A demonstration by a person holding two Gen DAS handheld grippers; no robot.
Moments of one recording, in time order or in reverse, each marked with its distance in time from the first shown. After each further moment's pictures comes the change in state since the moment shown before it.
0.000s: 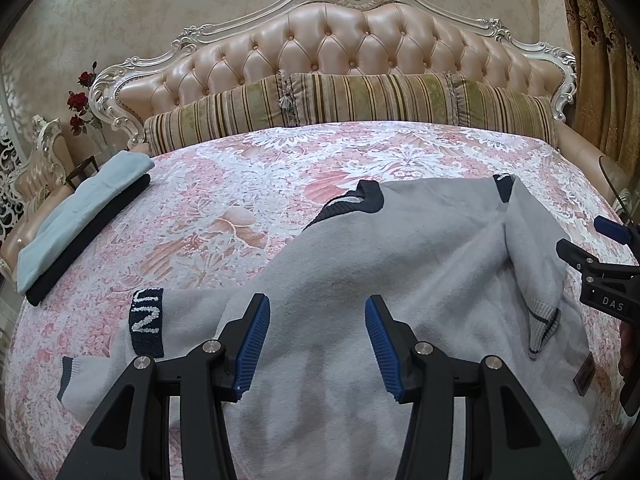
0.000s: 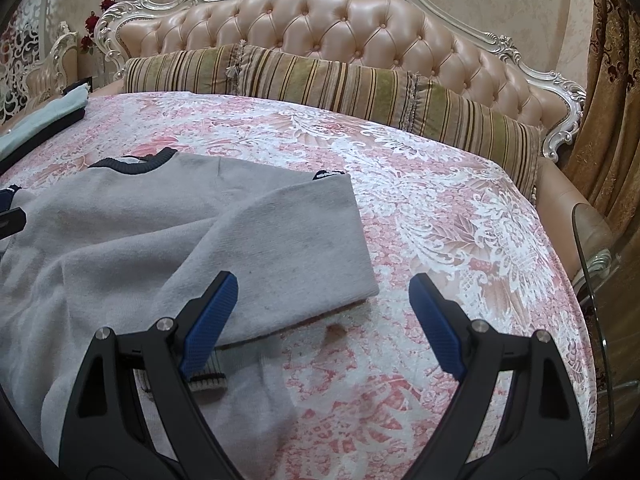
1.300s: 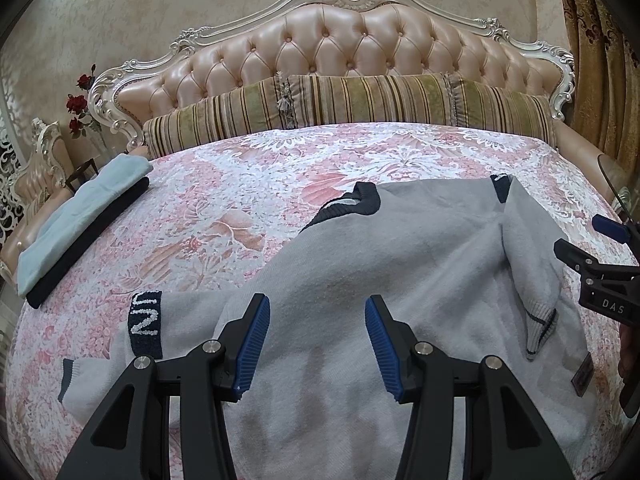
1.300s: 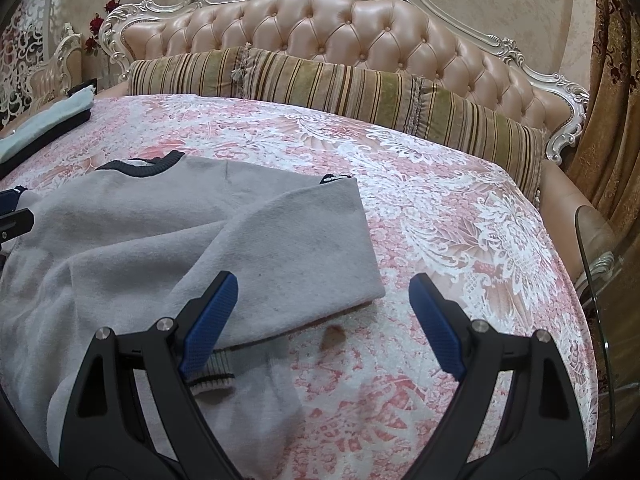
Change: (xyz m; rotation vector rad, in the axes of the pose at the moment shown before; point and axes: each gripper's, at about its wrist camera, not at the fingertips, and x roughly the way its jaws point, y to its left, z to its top) left arm -0.001 -0.001 0.002 0.005 -0.005 0.000; right arm -0.005 0.003 0.001 -0.002 -0.009 0.018
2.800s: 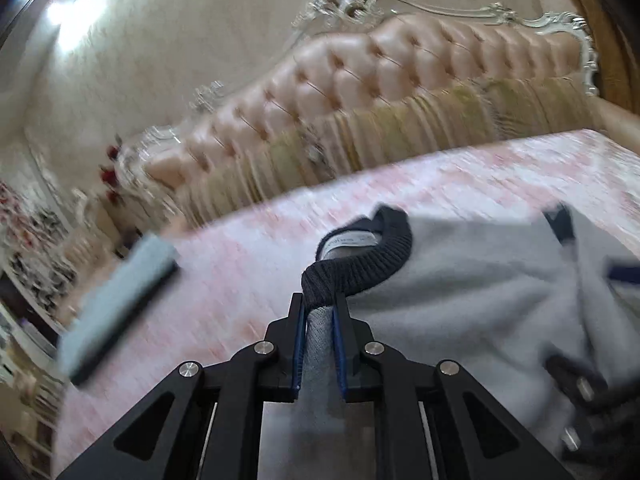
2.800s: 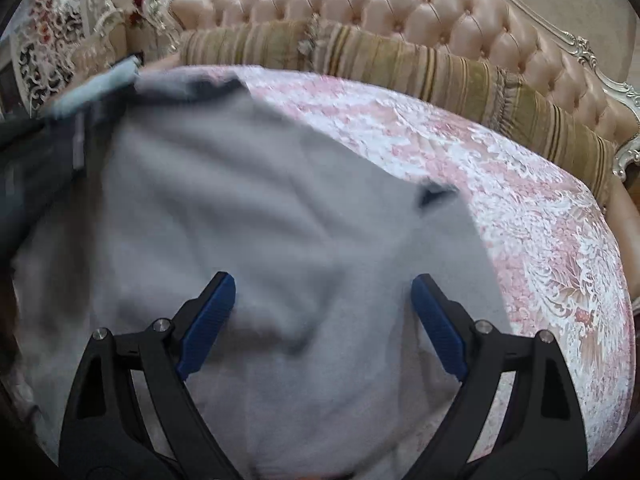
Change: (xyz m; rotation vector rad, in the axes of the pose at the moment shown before) left arm 0.071 -0.027 0.080 0.153 -0.161 0.284; right arm 0.069 0.063 0.034 -0.084 0.116 0.190
